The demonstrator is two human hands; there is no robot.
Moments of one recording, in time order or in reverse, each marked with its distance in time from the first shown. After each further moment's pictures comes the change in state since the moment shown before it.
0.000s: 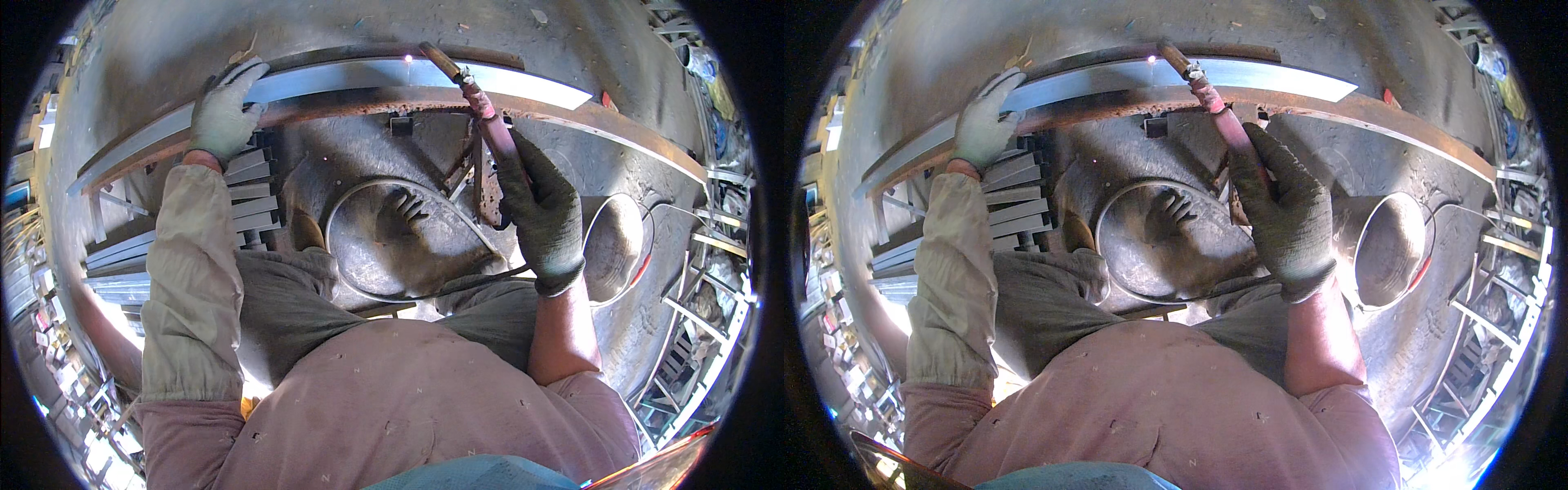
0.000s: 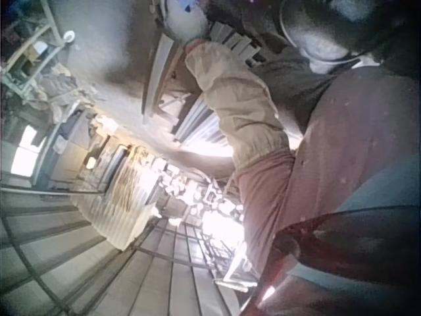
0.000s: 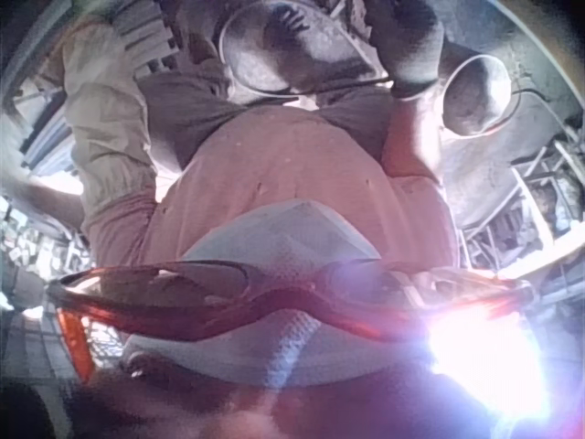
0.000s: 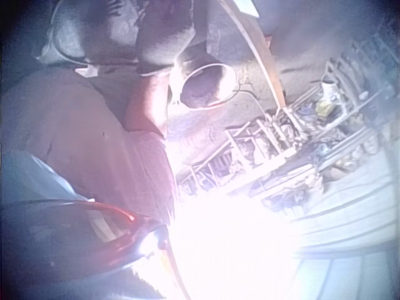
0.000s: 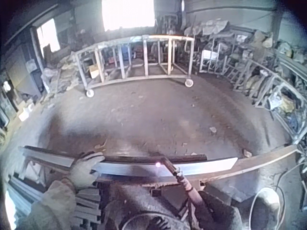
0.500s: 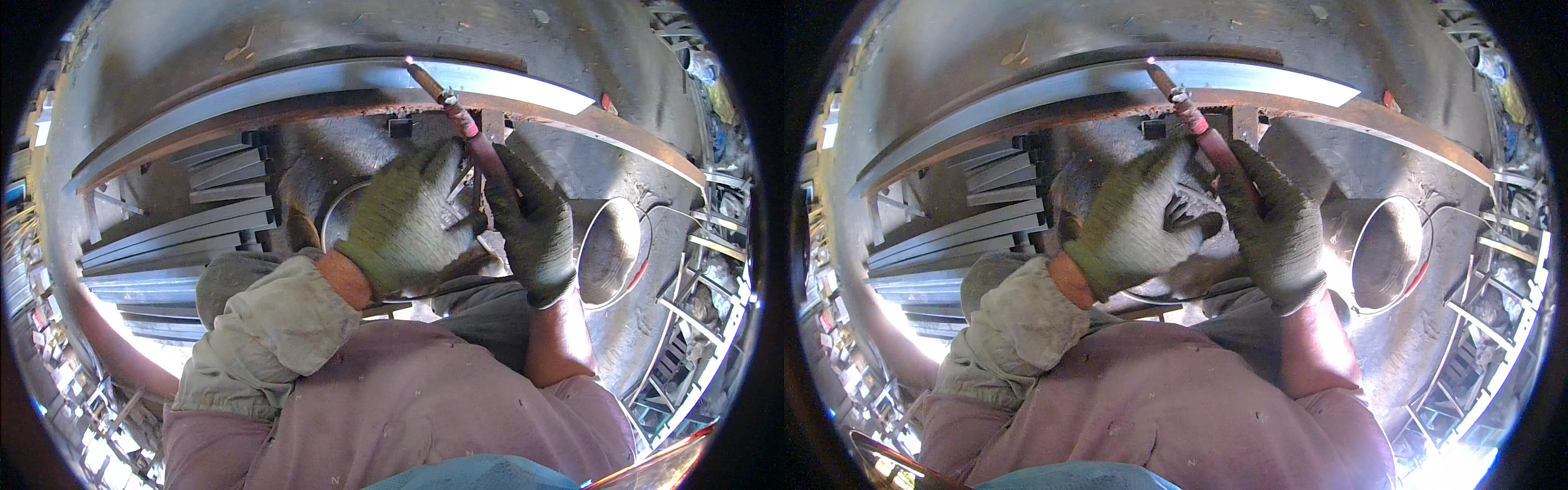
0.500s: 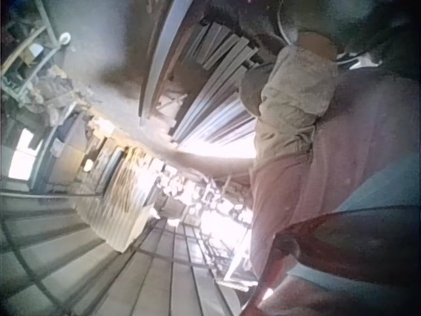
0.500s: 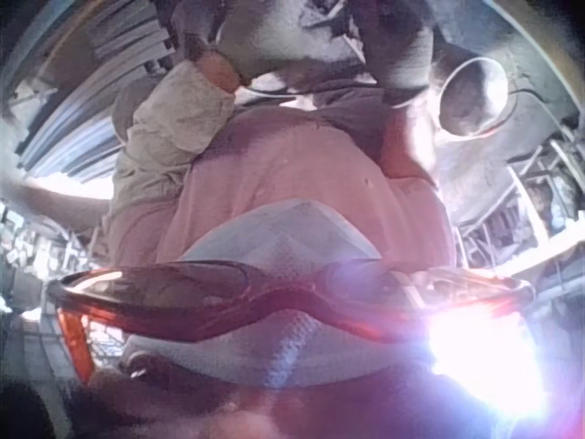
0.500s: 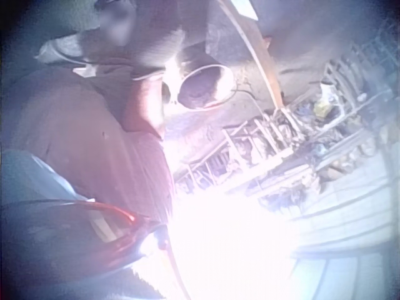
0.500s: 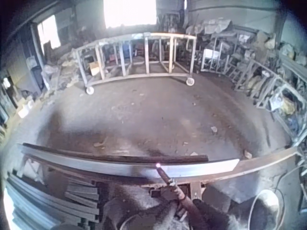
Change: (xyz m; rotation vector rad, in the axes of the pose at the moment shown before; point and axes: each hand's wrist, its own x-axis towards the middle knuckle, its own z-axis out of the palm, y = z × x) left_hand -0.039 0.283 -0.013 -0.783 -0.059 0.098; right_hand -0.005 -0.019 0.007 -0.132 -0.055 -0.005
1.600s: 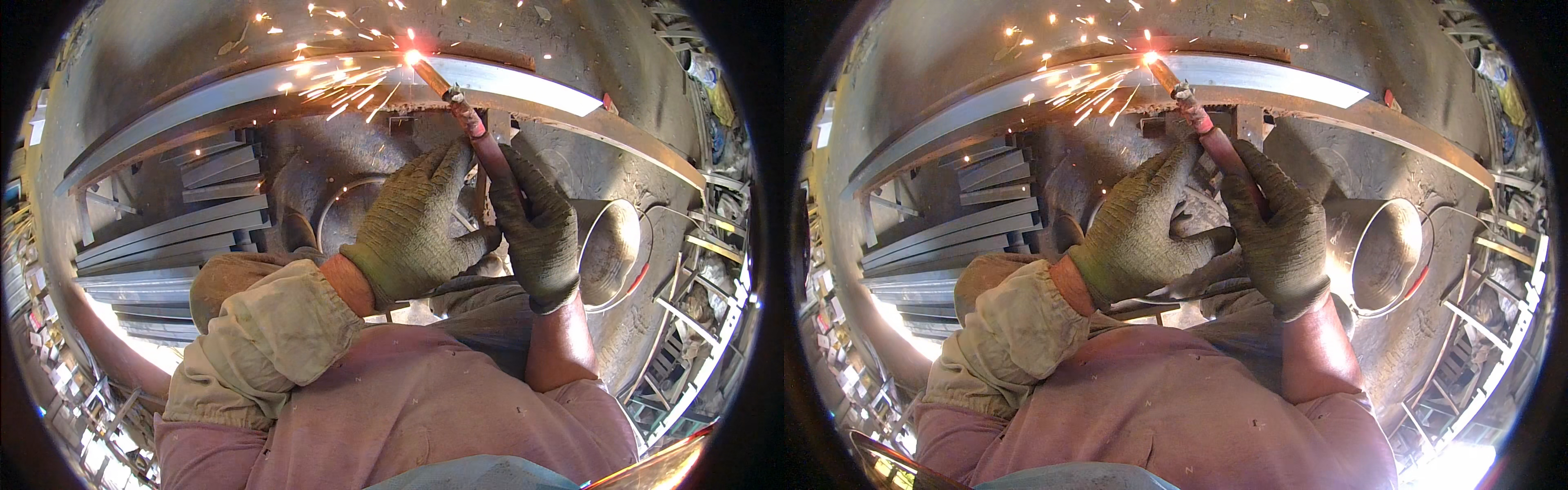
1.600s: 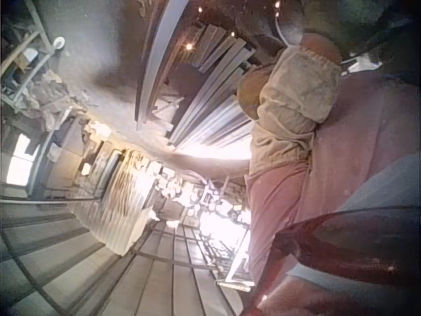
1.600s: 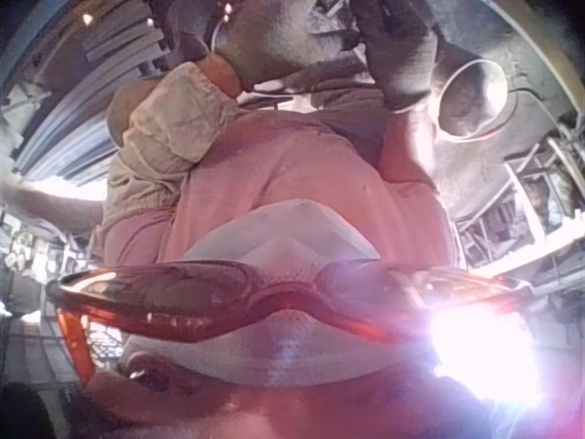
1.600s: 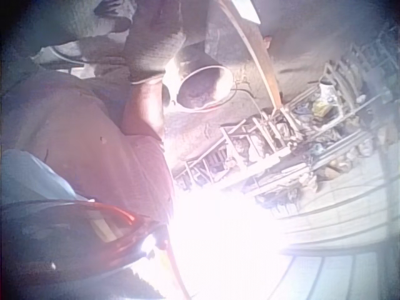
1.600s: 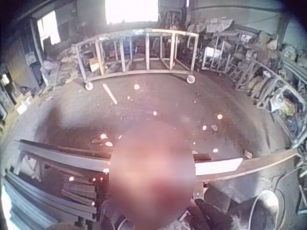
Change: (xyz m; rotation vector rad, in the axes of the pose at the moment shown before) left_hand 0.002 -0.012 0.013 -0.231 -0.048 -0.040; right_hand 0.002 0.008 0.007 0.085 0.002 0.139
